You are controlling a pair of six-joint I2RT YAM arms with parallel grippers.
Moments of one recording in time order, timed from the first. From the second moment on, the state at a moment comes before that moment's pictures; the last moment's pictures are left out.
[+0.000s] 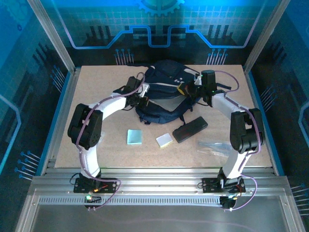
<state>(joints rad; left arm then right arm) -0.33 1.93 1.35 -0.38 0.15 -0.07 0.17 1.79 1.23 -0.03 -0.62 1.05</state>
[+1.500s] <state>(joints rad) -0.63 1.90 1.51 -0.52 0.29 -0.28 0.25 1.52 0.81 0.03 -0.53 1.22</state>
